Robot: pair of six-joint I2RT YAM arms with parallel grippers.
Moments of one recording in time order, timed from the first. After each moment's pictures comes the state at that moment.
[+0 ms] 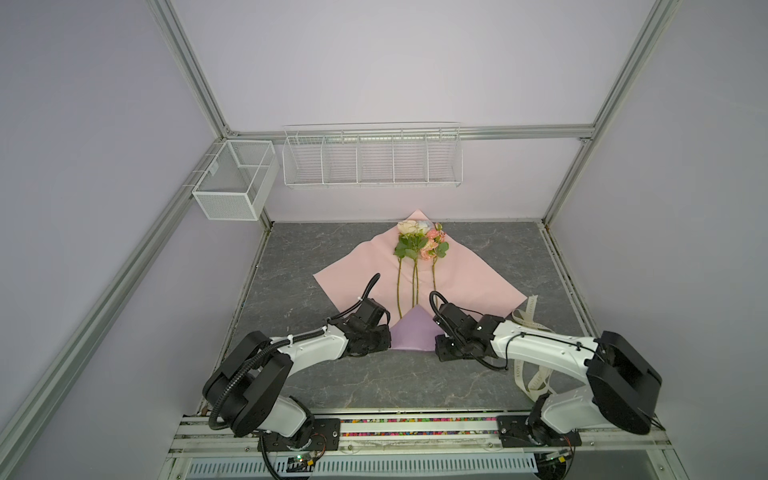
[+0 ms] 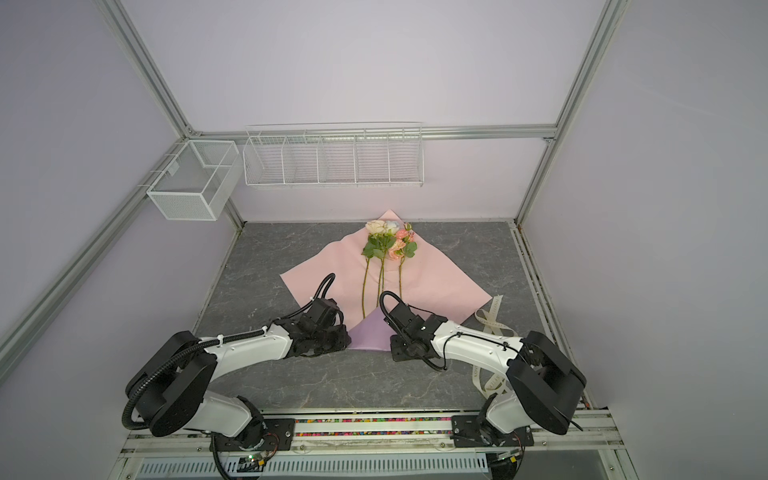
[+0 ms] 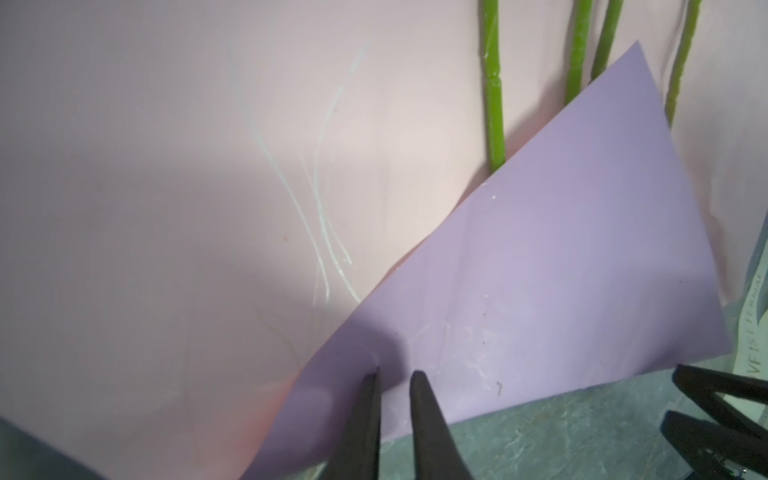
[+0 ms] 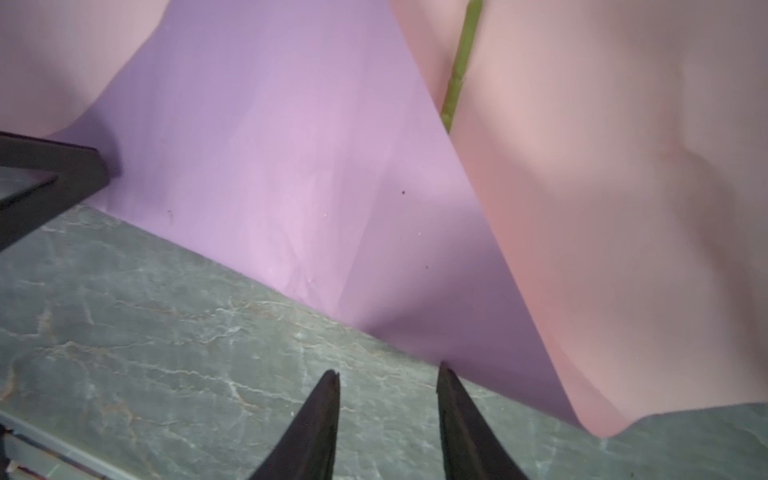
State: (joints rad) left arm -0.73 1.47 0.63 -0.20 0.13 -0.77; right arm 0.88 1.47 0.80 -0.56 0.02 0.69
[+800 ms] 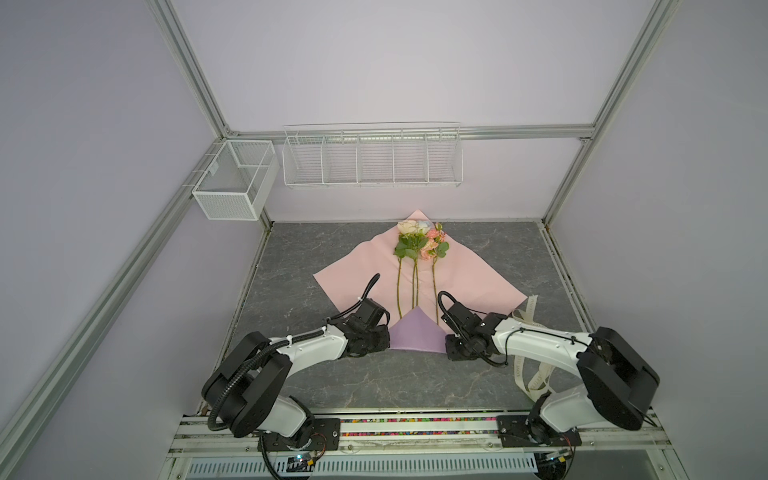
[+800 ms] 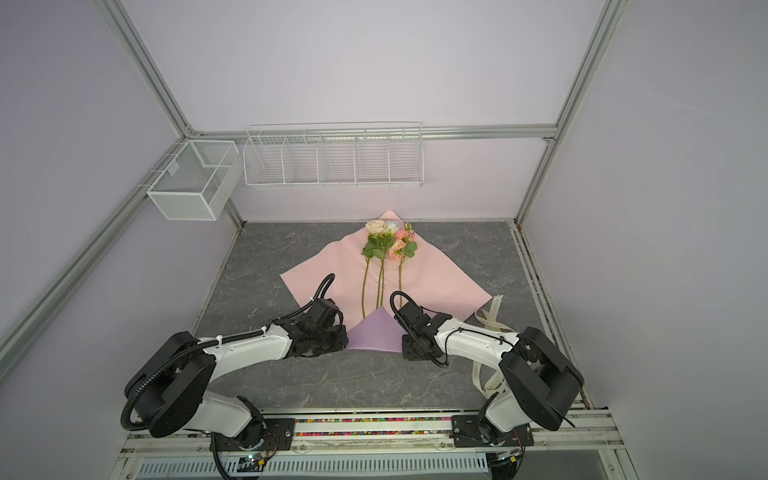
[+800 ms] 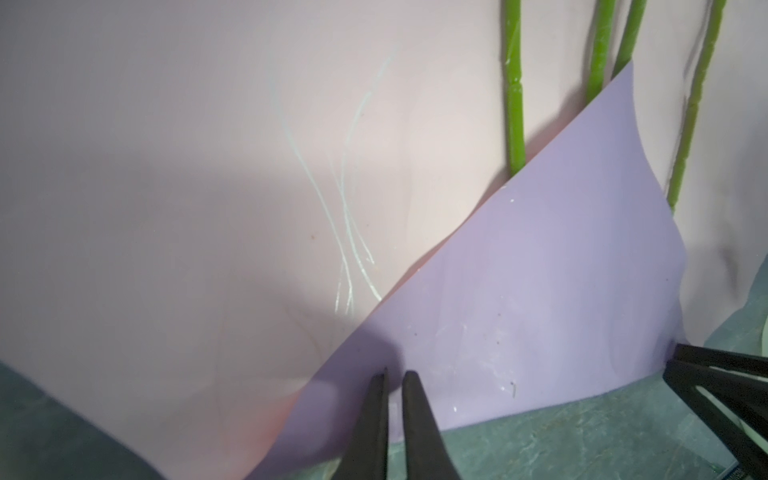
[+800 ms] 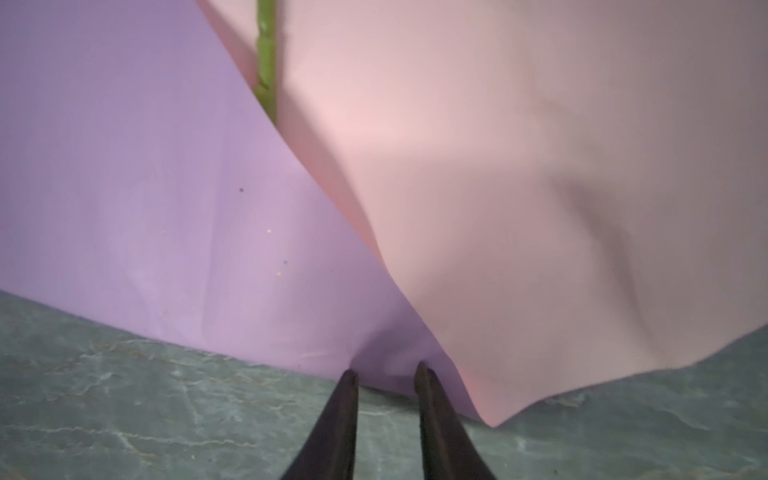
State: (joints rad) left arm -0.73 1.47 0.63 -0.22 0.11 -0.77; right arm 0.78 1.47 0.74 -0.60 0.04 0.71
